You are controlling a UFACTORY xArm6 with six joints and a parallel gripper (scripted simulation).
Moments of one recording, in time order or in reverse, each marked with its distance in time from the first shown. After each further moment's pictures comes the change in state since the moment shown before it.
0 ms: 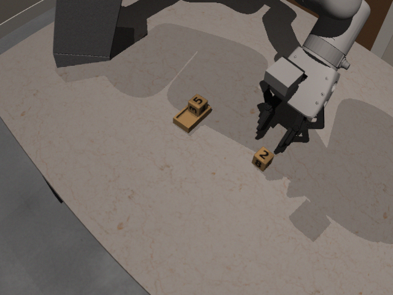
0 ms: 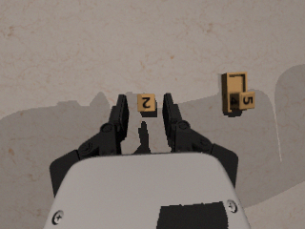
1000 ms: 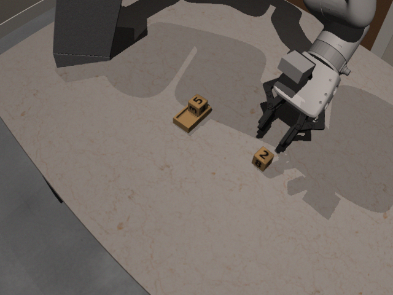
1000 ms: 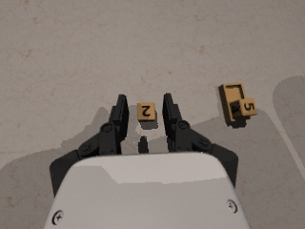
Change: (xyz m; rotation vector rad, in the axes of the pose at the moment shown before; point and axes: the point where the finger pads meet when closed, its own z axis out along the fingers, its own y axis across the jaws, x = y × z) arm -0.008 0.001 0.001 0.000 0.274 0.004
